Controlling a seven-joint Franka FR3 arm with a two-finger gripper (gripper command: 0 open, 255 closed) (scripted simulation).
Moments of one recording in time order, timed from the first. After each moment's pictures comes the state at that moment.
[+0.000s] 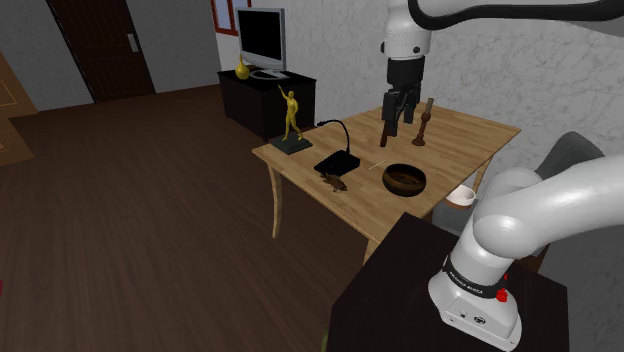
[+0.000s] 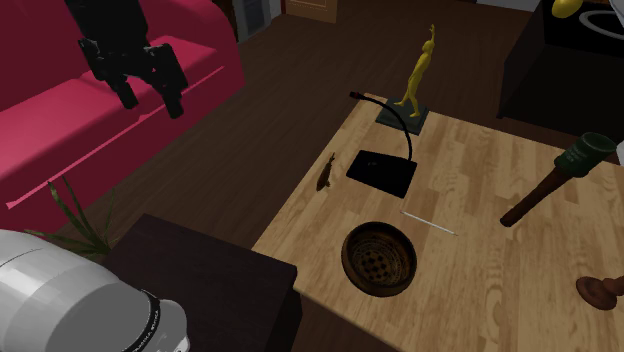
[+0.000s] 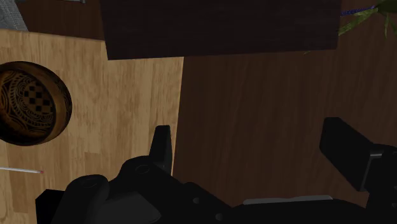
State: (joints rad) arm -0.02 -0.79 0.01 -2.36 -0.05 1.44 0.00
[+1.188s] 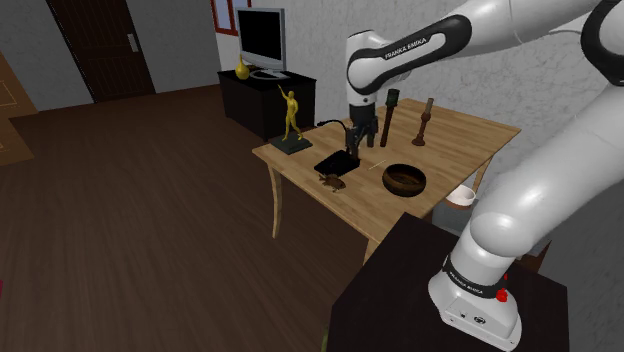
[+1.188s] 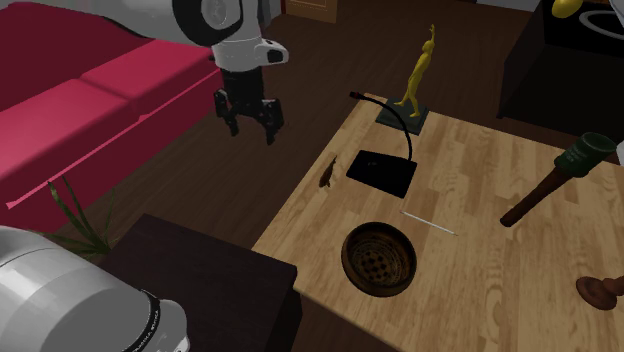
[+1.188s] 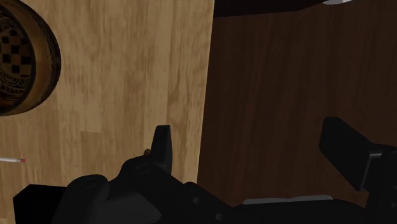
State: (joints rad) arm -0.07 -0.31 -0.12 -2.36 -0.11 1.91 -0.10
